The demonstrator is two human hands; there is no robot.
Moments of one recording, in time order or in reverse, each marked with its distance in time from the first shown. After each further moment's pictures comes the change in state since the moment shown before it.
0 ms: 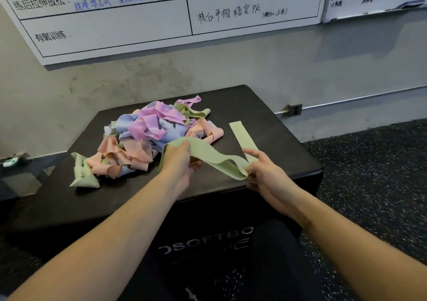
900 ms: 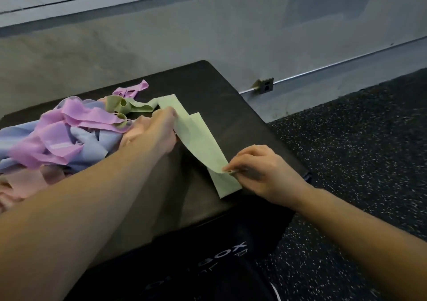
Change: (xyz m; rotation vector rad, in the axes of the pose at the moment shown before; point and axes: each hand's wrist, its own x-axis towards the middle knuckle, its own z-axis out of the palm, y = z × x) left_hand 0.172 -0.021 0.150 0.078 -0.059 -0.103; right_hand 0.093 0.019 -0.138 -1.118 0.050 -0.795
